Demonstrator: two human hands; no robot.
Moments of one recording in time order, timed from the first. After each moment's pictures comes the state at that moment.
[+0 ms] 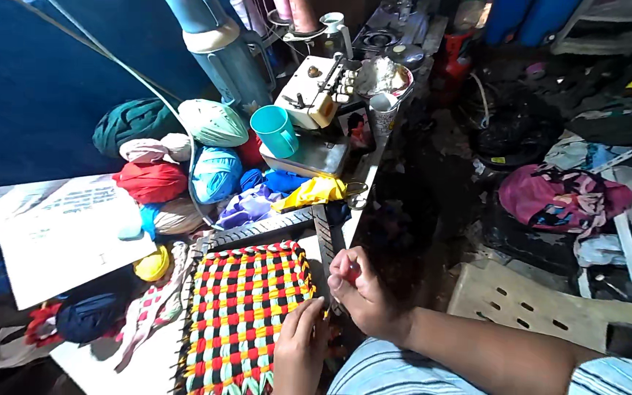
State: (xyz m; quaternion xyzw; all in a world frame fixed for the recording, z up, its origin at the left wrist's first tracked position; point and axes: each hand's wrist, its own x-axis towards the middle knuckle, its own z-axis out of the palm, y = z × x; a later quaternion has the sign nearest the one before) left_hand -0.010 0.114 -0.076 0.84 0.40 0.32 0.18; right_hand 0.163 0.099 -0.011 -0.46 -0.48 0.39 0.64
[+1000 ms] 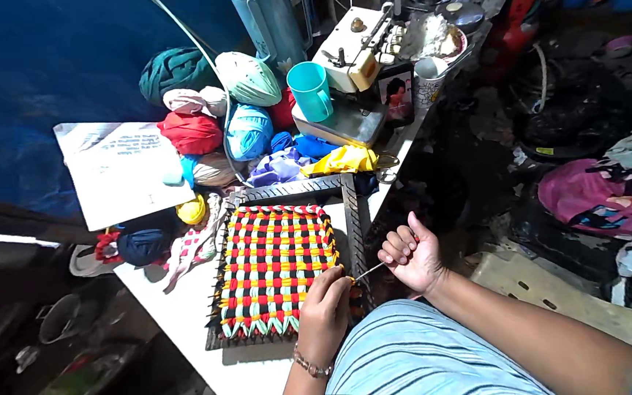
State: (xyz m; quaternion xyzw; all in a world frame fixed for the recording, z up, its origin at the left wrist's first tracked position) left_hand -0.015 0.100 -0.092 0.83 0.39 0.35 0.17; right_hand 0.200 0.095 -0.064 -0.25 0.13 0.66 0.69
